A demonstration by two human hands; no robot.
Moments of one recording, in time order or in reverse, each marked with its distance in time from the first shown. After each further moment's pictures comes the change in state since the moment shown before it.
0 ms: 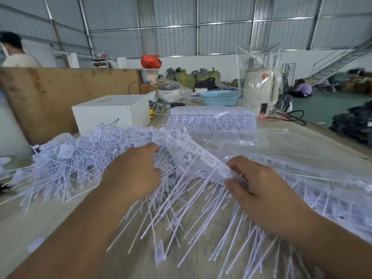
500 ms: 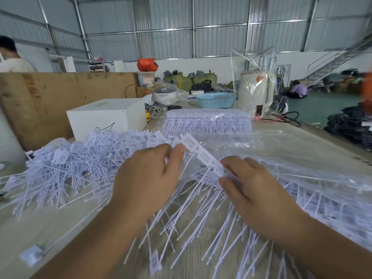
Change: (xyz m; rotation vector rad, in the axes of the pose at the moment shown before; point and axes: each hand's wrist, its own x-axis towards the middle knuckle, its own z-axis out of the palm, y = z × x) left_hand -0.028 0.043 -0.002 -0.289 0.323 0.188; right_hand -0.002 -0.006 -0.003 -0.074 0.073 -0.055
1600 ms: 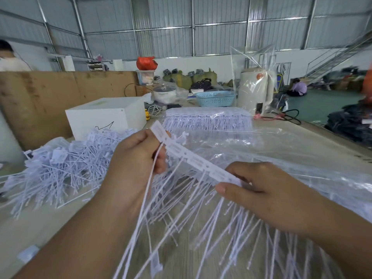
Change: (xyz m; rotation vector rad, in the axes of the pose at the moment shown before) left_hand 0.016 0.006 -0.006 -1.225 0.041 -0.455; right_hand 0.004 0.003 -0.031 0.143 -0.330 0.117
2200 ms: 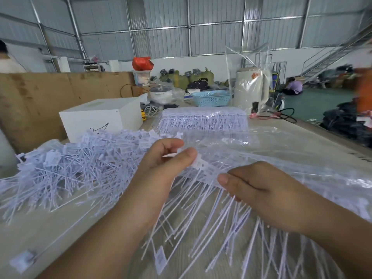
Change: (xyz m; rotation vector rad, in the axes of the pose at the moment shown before) left_hand -0.021 -0.020 0.015 0.220 -0.179 -0.084; right_hand -0.001 -0.002 0.000 0.004 0.029 -0.008
